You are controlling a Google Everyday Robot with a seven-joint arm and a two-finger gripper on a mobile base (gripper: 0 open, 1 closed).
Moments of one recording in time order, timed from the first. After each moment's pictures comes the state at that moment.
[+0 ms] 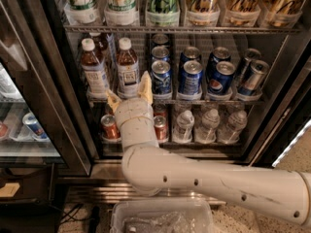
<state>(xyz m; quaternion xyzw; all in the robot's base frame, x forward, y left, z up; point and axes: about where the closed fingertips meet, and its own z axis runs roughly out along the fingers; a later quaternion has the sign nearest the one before) 0.602 0.065 0.860 -0.17 0.64 -0.05 0.74</state>
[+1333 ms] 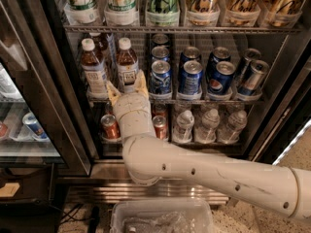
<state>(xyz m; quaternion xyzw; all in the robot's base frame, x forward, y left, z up) 0.624 0.072 0.856 -0.15 0.66 -0.01 0.74</state>
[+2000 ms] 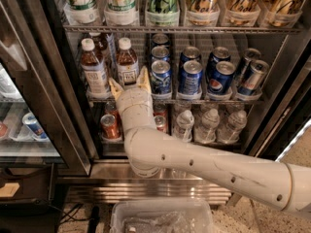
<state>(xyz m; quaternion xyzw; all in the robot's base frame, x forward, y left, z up) 0.649 0.063 0.850 -0.15 0.66 -0.02 0.74</state>
